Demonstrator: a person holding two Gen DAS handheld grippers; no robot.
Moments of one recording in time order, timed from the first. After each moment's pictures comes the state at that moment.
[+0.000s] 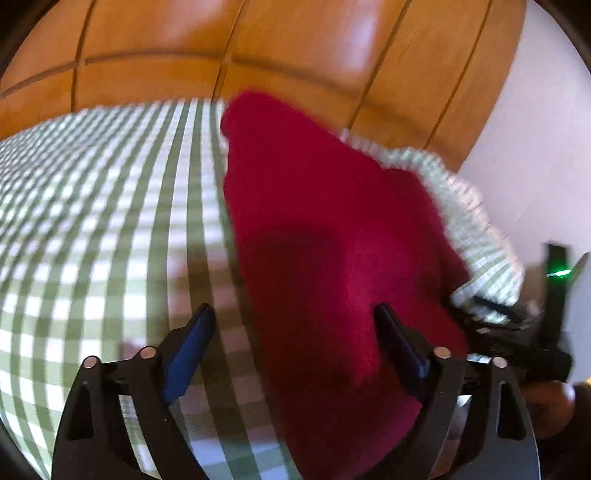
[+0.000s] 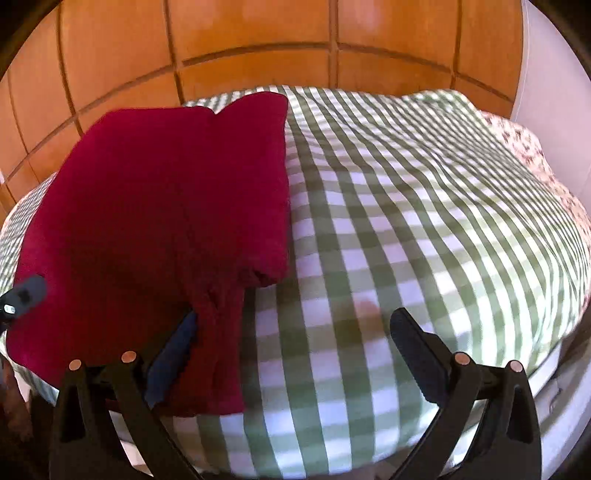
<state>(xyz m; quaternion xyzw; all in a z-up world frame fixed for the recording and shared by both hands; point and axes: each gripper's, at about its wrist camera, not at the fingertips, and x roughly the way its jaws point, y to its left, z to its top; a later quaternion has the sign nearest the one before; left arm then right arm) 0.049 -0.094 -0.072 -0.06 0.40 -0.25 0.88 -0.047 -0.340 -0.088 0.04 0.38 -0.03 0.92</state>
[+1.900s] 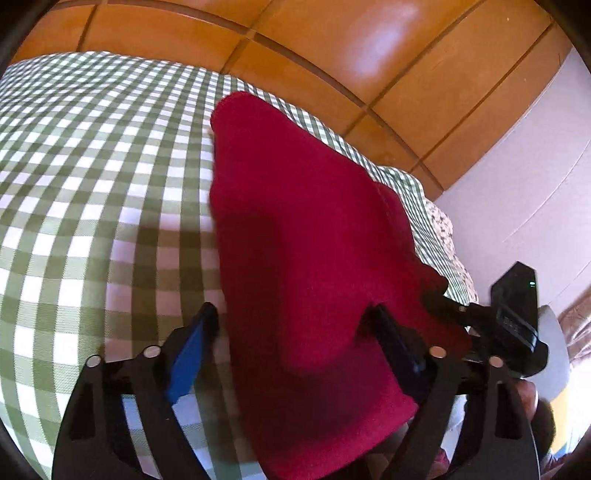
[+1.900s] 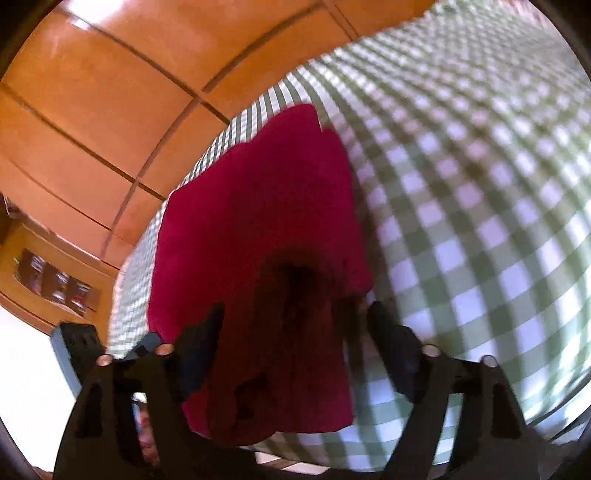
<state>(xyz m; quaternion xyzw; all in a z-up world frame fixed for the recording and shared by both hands) 0.053 -0.066 -0.070 -0.19 0.42 -0.30 0.84 -0.014 -0.376 -0.084 0.34 0.44 0.15 0.82</state>
